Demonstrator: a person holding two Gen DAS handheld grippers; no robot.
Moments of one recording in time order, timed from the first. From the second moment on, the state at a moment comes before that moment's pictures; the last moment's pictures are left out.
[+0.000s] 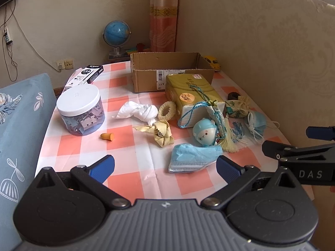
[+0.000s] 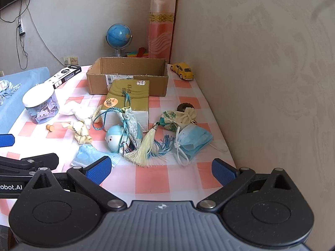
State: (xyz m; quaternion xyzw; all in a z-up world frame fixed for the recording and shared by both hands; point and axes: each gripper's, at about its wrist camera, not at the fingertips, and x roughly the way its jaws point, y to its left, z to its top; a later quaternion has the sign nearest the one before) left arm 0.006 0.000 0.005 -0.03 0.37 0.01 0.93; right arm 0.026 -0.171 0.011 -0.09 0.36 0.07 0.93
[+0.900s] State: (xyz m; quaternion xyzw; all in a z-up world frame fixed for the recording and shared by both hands) left arm 0.015 0.012 -0.012 0.03 0.34 -0.03 0.94; right arm 0.030 -0.165 0.004 -0.13 0.31 0.14 0.93
